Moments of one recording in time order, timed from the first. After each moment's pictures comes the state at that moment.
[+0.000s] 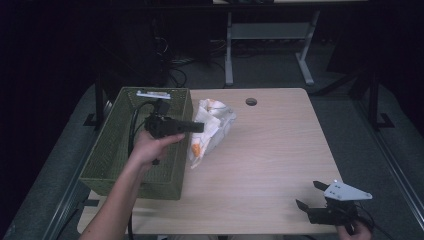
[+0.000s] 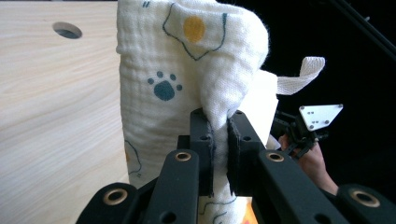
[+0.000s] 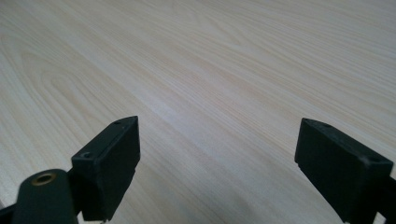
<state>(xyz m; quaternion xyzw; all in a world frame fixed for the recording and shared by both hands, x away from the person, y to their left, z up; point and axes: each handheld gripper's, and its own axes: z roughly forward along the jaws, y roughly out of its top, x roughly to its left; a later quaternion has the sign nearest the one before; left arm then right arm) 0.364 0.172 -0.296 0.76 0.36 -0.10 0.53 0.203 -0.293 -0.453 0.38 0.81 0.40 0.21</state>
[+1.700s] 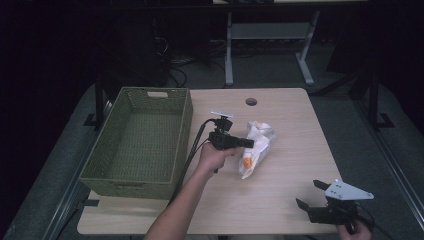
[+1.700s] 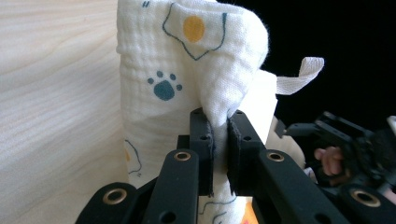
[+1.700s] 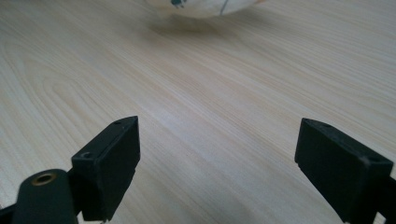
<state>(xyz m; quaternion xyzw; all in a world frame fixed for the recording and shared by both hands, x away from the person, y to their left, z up) 0.399 0.032 -0.403 0.77 0.39 -0.15 0.48 0.204 -0.294 -0.452 0.38 0.80 0.41 0.21</state>
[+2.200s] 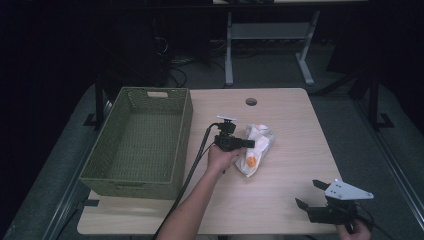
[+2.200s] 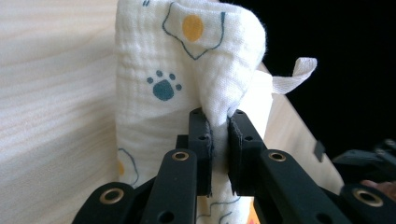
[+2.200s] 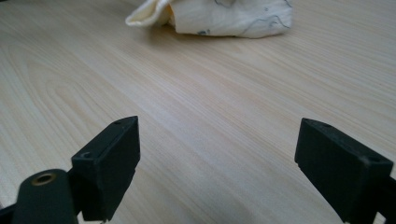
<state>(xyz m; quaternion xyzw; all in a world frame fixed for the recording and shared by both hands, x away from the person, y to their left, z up) 0.414 0.014 -0.440 0.75 0.44 -0.13 0.47 0.205 -0.293 -0.452 0.38 0.80 0.41 0.21</state>
